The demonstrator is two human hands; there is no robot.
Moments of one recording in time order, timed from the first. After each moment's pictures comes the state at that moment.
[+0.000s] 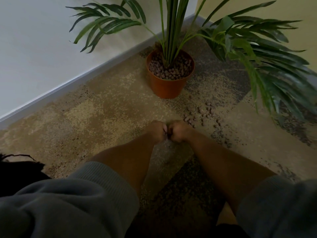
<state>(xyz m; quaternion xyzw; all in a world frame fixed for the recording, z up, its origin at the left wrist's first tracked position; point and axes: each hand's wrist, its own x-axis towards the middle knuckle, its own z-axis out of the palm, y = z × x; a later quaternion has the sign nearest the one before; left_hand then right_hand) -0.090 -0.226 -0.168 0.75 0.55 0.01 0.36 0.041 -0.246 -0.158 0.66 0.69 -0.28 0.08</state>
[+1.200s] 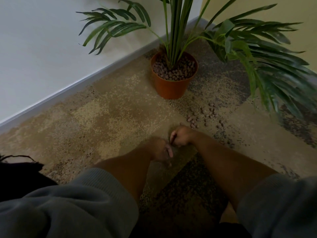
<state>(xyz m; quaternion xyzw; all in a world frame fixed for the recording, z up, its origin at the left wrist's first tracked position) -0.117 -0.265 -0.179 0.80 0.40 -0.15 0.42 0.044 -0.257 -0.156 0.65 0.61 -0.45 0.08</state>
